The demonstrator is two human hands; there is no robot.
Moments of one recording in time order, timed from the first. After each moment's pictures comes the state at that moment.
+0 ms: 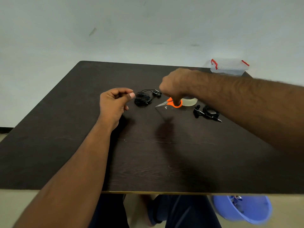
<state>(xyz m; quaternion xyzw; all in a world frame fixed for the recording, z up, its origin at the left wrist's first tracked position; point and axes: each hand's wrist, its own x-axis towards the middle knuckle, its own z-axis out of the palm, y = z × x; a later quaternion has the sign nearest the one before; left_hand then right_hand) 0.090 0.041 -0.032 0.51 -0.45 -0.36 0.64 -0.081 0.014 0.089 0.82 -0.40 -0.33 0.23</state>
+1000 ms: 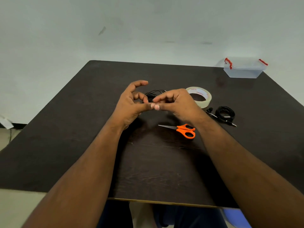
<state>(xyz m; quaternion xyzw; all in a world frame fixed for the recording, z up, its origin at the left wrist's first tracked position) 0.087 0.040 -0.030 0.43 -0.57 -0.43 0.55 -0.096 0.024 -0.005 0.72 -0.40 0.35 -0.44</state>
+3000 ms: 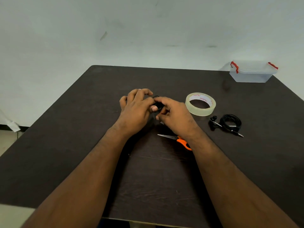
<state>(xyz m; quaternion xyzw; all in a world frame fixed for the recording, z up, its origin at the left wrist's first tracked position) 0.078 0.015 -0.041 0.58 -0.77 0.05 0.26 -0.084 0.009 -0.028 0.79 -0.46 0.33 -0.24</state>
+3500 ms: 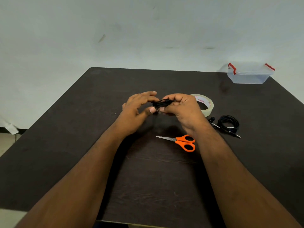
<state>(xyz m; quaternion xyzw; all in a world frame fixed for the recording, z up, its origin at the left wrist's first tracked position) 0.086 0.015 -0.040 0.47 -0.76 -0.15 0.42 -0.099 0.008 -0.009 0.56 -0.39 0.49 -0.55</state>
